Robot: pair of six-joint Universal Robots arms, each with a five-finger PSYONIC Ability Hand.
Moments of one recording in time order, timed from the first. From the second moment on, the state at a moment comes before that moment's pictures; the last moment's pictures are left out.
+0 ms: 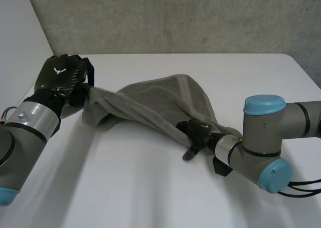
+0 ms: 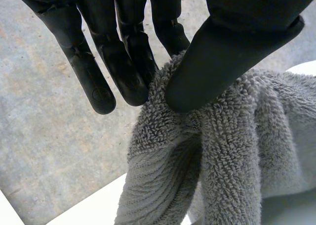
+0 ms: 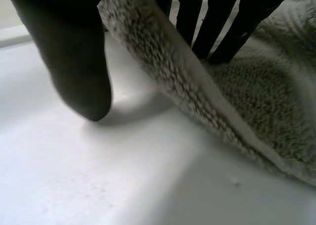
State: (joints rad) left arm 4.43 -1.62 -1.83 3.52 -1.40 3.30; right arm 2.03 -0.83 1.37 -0.02 1.24 3.24; left_hand 1.15 1.21 1.22 1.22 1.02; right_hand 0.76 0.75 0.62 0.64 0.60
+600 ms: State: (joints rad) left arm 4.46 -1.53 -1.93 3.48 -1.39 3.30; right arm 1.89 -1.26 1.44 0.24 1.16 2.69; left_hand 1.15 1.22 1.22 1.22 1.02; right_hand 1.34 1.30 0.69 0.76 1.18
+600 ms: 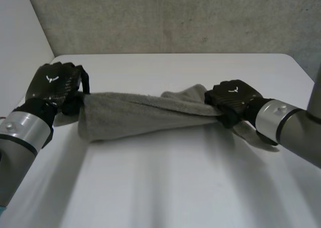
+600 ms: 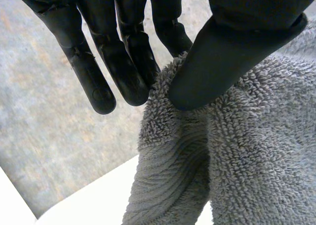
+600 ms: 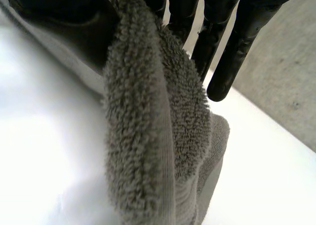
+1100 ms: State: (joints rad) left arm 4.41 -2.05 -1.21 3.59 -1.49 3.49; right arm 1.91 -0.97 0.88 -0.13 1.20 2.52; left_hand 1.15 1.22 1.22 1.22 1.03; right_hand 1.34 1.31 0.69 0.76 1.18
